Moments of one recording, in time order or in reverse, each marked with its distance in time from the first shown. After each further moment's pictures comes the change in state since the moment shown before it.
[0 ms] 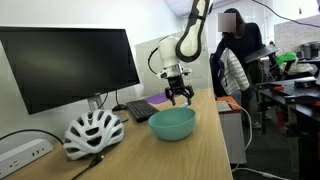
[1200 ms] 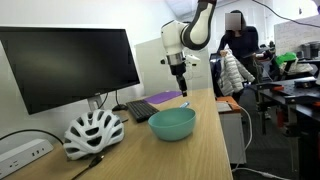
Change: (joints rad) arm 0.179 -0.184 -0.181 -0.145 -0.106 0.020 1.119
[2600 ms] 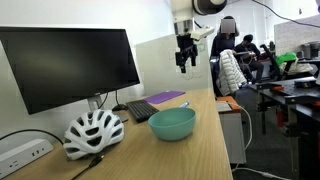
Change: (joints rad) arm -0.092 -0.394 0.151 -0.237 -0.084 -0.127 0.860
